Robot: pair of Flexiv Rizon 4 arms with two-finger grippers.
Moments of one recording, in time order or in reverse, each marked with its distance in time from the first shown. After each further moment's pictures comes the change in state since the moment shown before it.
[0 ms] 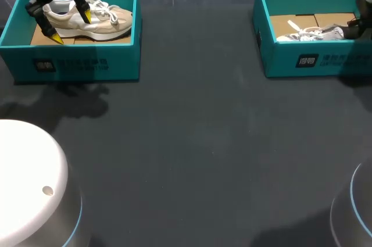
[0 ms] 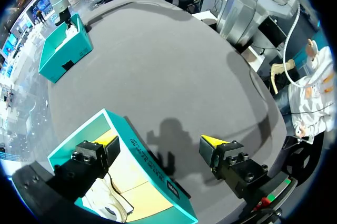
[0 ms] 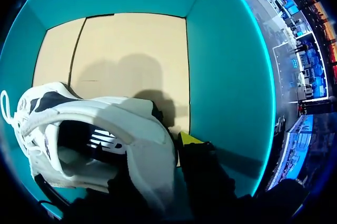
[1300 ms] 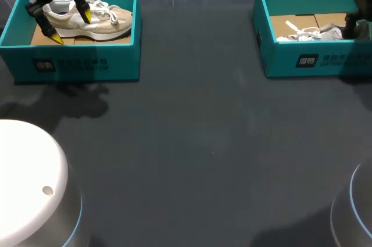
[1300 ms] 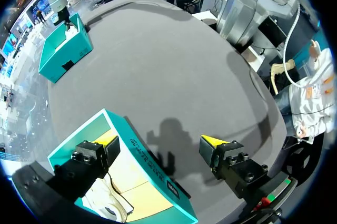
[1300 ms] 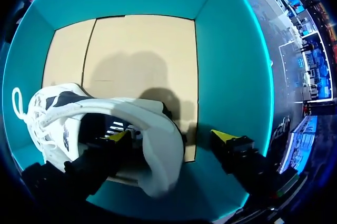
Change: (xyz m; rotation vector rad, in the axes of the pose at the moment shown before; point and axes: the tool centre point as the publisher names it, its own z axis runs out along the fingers) left arm 0.000 0.000 0.000 0.000 0.000 0.000; right arm 0.011 0.003 -0.016 0.019 0.051 -0.001
